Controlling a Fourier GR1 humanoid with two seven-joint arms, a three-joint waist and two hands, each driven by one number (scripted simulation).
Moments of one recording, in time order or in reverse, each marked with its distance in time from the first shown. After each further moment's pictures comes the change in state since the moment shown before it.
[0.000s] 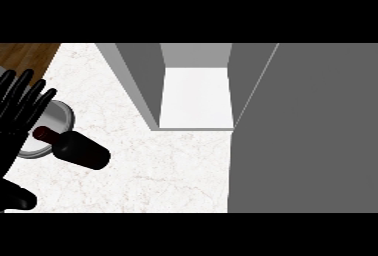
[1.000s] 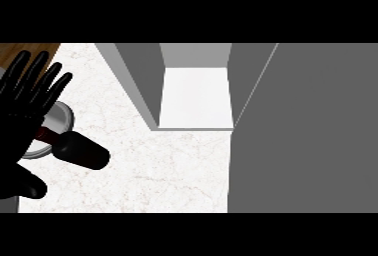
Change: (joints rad) left arm -0.109 -0.004 -0.070 0.023 0.044 0.057 0.004; right arm 0.089 -0.030 0.029 0.001 -0.003 -0.004 -0.094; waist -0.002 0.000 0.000
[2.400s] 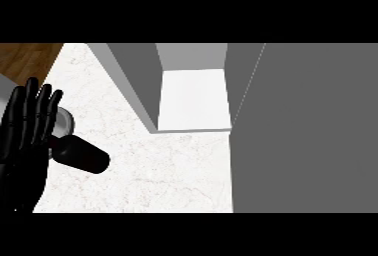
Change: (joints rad) left arm 0.201 -0.150 -0.219 -0.248 -0.719 0.270 -0.308; right arm -0.142 0.044 -0.044 0.290 0.232 -0.158 -0.306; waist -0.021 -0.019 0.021
